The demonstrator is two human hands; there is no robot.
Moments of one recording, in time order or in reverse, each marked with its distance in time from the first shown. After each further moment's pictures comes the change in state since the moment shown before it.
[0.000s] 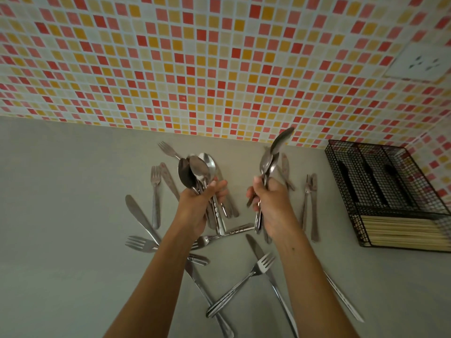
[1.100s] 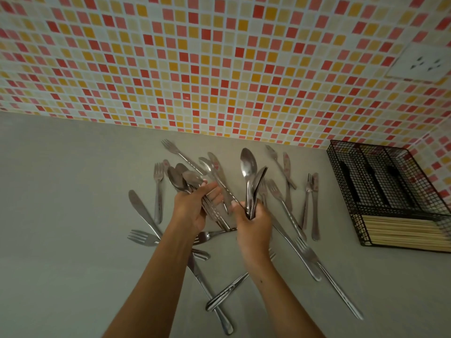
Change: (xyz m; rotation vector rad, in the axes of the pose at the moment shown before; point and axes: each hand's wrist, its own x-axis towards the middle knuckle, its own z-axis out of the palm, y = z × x) left_hand 0.000 -0.004 -0.007 -0.258 0.125 -0.093; right_hand -0.034 0.063 0.028 -0.129 0.221 -0.215
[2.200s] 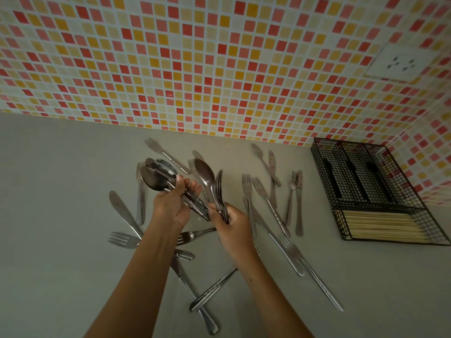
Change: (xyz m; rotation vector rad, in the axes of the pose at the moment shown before) left_hand 0.020 -0.004 -0.002 -0.149 0.058 0.067; right_hand 0.004 0.015 -0.006 -0.046 -0.333 -0.146
